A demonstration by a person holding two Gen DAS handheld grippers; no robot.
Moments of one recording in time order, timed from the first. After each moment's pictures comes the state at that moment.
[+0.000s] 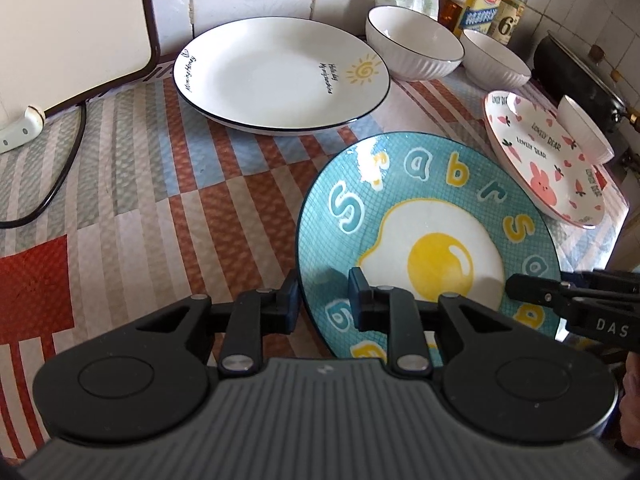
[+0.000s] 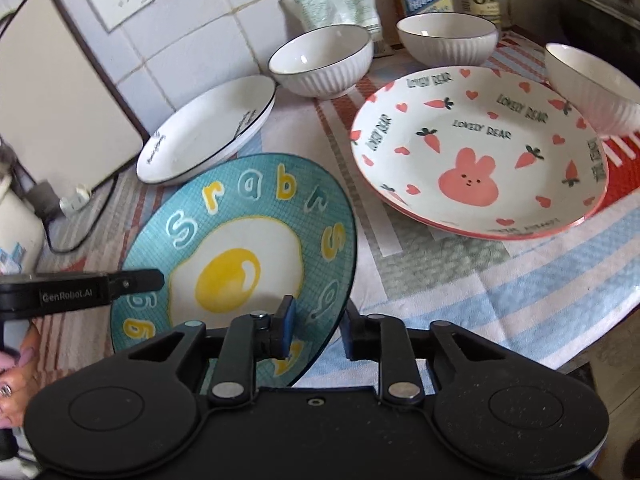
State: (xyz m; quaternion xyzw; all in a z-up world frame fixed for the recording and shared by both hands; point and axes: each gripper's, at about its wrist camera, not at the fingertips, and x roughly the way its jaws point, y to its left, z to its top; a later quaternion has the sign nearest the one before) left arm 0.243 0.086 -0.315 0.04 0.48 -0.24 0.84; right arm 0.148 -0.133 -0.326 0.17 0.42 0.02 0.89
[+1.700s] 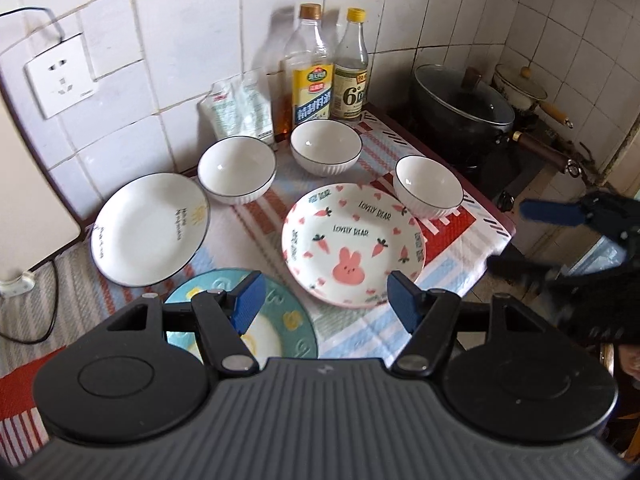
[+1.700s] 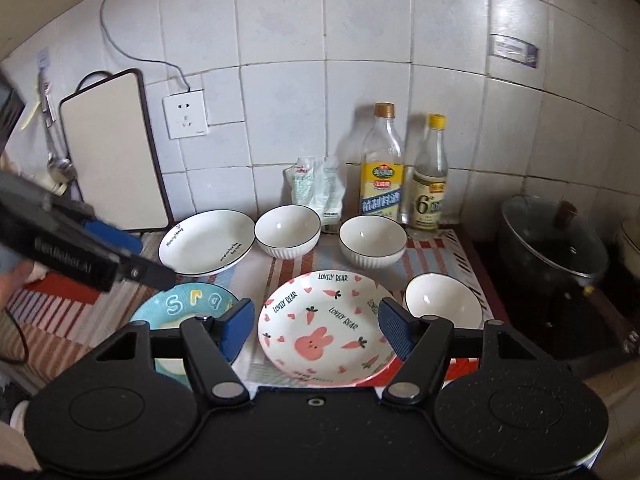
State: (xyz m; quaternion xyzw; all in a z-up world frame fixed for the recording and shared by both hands) left arm 0.163 -0.072 -0.128 0.11 0.42 -0.30 0.85; right arm 0.058 -0.273 -0.159 0.02 0.29 0.09 0.95
